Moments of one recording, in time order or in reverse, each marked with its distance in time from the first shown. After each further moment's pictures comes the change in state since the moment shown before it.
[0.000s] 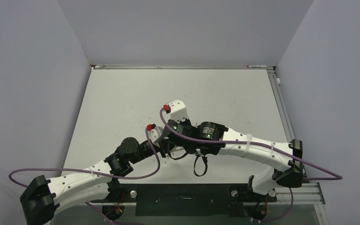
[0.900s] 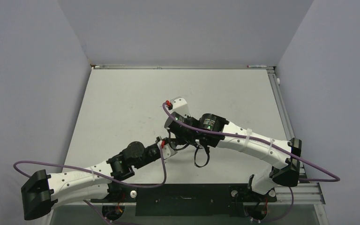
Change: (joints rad) left arm -0.145 0.014 0.031 -0.099 -0.176 0.474; right arm -0.084 0.037 0.073 -0.130 -0.191 0.019
